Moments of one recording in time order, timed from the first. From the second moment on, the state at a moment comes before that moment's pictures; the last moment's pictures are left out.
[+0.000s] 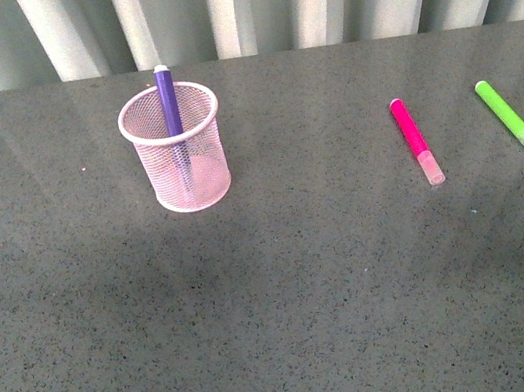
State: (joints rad) left arm 0.00 0.51 0.01 0.50 0.00 -0.01; right arm 0.00 0.00 0.02 0.00 0.00 0.00
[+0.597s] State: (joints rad) left arm 0.00 0.24 0.01 0.25 0.00 -0.01; right arm 0.00 0.00 0.02 0.00 0.00 0.00
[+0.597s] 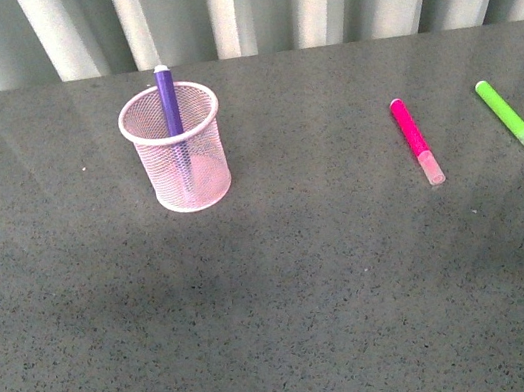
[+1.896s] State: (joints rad) left arm 0.00 0.00 0.01 0.00 0.00 -0.01; right arm -0.16 0.71 0.30 -0.01 0.05 0.18
